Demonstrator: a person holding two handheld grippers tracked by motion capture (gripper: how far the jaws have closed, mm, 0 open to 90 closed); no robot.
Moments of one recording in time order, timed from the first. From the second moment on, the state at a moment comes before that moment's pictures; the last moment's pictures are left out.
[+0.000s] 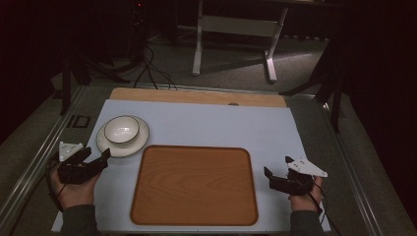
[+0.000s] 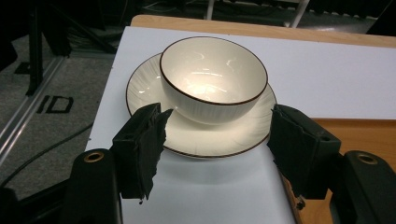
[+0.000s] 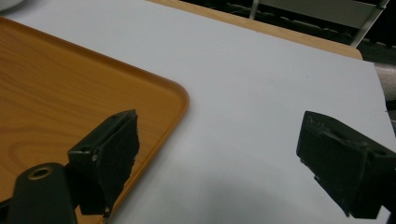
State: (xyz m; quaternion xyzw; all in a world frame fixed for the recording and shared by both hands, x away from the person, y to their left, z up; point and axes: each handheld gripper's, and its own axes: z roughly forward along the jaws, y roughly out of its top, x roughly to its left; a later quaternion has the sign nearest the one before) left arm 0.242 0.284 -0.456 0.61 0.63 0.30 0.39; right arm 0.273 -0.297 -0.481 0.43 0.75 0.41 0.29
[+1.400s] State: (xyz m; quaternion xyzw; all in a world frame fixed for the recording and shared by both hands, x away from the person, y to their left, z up) left arm 0.288 0.289 -0.446 0.62 0.62 0.30 0.38; right arm 0.275 -0.299 -0.480 0.44 0.74 0.42 0.30
